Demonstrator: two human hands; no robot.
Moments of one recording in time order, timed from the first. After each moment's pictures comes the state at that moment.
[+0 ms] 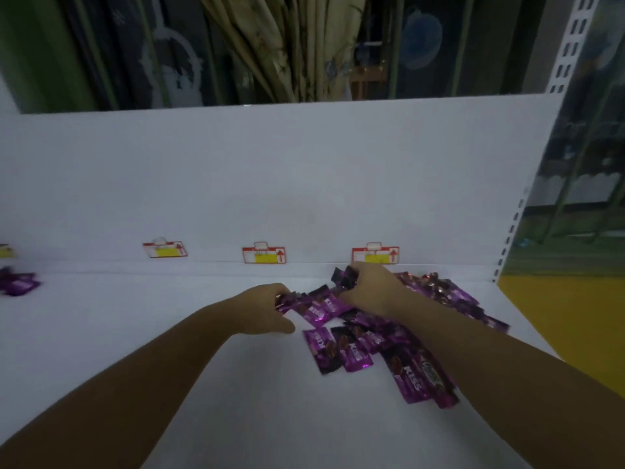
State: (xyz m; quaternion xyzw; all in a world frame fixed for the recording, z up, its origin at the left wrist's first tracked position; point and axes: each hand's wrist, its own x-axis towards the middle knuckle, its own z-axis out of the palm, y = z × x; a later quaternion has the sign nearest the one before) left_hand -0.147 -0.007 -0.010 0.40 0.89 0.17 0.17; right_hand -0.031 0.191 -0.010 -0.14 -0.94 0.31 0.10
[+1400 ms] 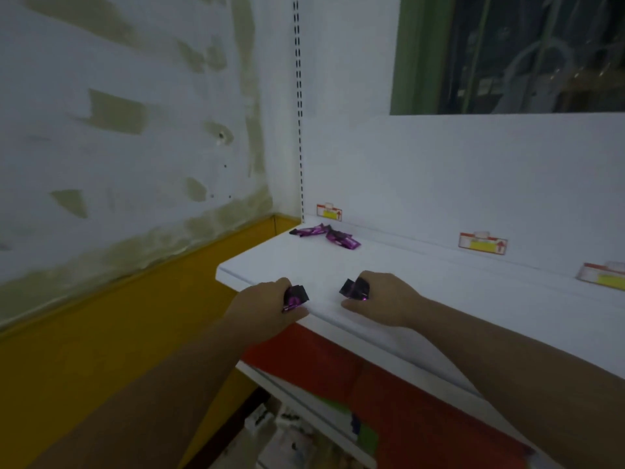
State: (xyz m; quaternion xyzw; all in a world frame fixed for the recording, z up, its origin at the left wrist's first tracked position) left_hand -0.207 -0.556 -0.015 0.18 0.97 0.10 -0.10; right_hand -0.213 -0.313 -0.009 0.17 -0.97 0.18 0.06
